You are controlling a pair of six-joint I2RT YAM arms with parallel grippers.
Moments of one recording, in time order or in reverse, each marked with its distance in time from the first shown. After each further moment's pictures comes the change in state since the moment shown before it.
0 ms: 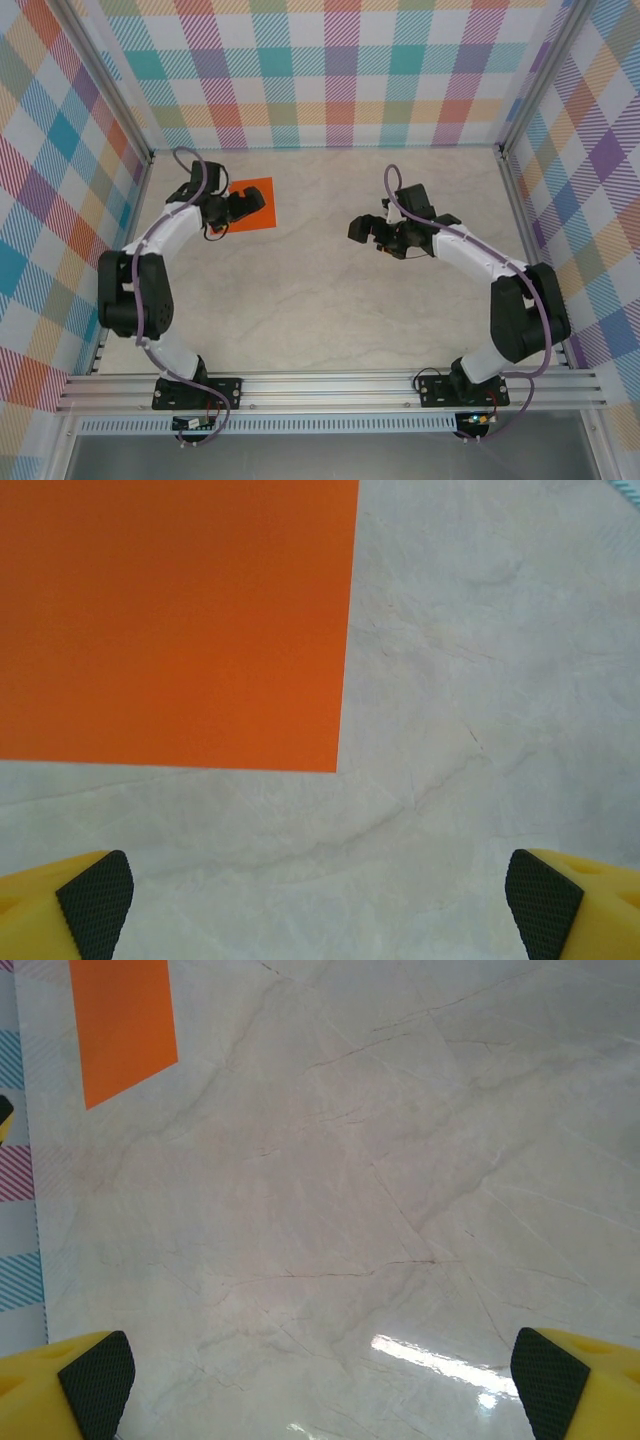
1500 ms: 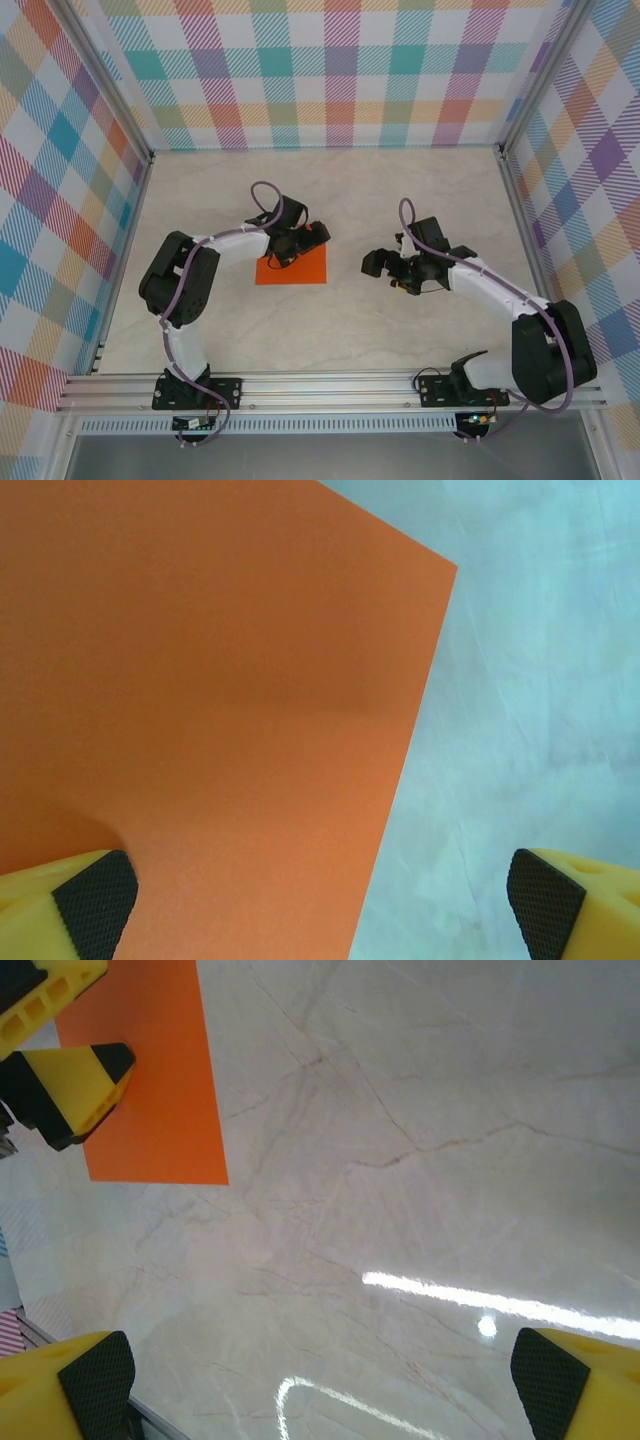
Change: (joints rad) left arm -0.468 0.127 -0.158 0.251 -0.106 -0.459; right arm 0.000 -0.266 -0.312 -0.063 -0.014 0.045
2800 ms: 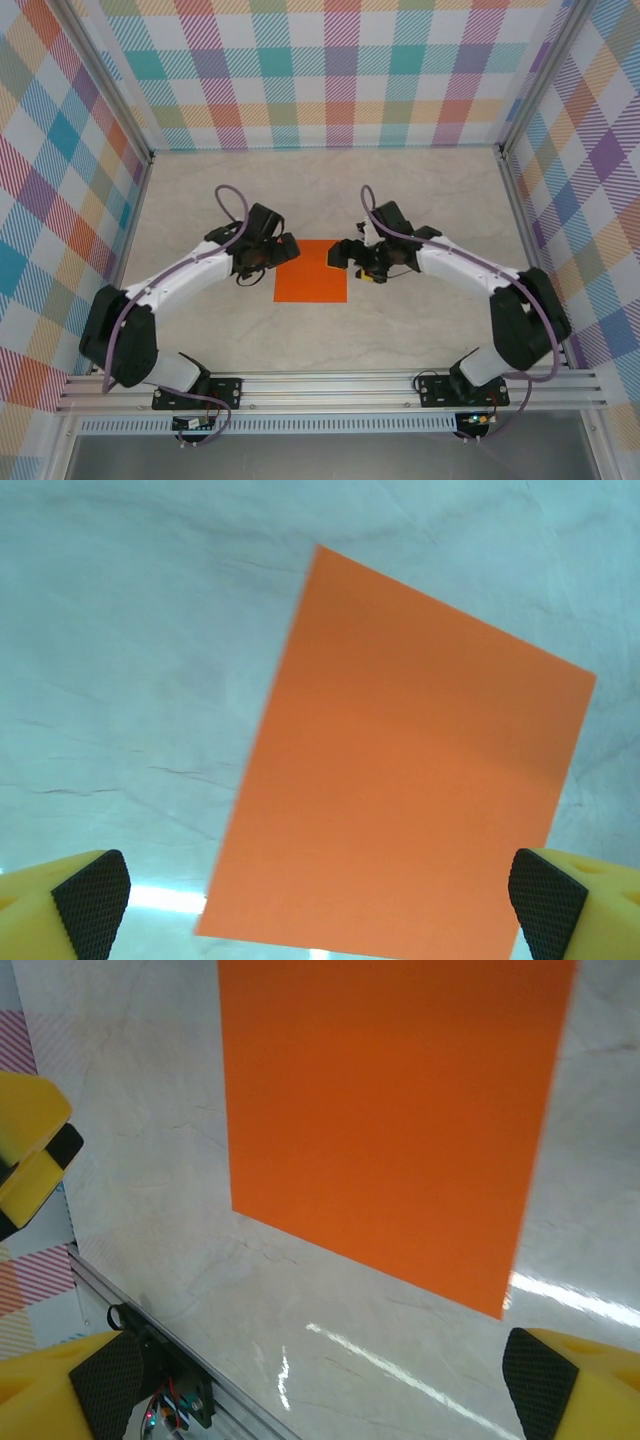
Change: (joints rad) left arm 0.029 -0.471 -0.143 -0.409 -0.246 0.103; right arm 0.200 0.259 0.289 0.012 -0.047 0.084
